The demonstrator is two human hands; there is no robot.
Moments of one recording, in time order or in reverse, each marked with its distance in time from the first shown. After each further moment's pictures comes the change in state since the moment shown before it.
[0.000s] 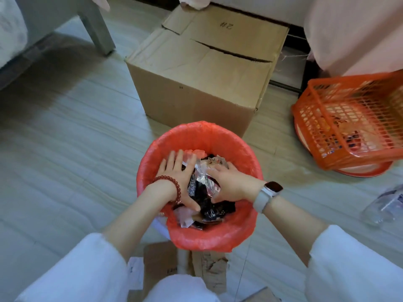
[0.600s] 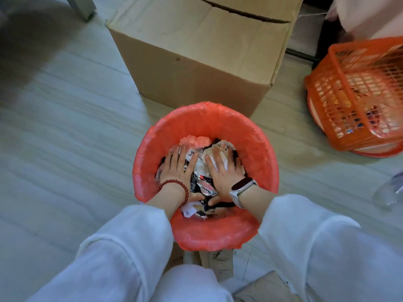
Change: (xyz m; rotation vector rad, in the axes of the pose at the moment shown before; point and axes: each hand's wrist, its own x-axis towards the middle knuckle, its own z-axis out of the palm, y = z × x) left_hand 0.051 -0.005 0.064 0.232 0.020 -0.032; right_hand 0.059 0.005 0.065 -0.260 0.147 0.139
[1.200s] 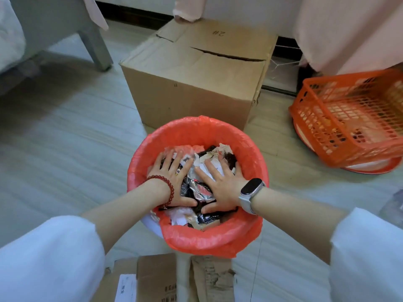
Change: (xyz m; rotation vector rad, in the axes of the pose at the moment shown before) left_hand -0.020 -0.017 -0.021 0.129 0.182 0.046; right_hand -0.020 0.015 -0.011 -0.092 0.063 -0.151
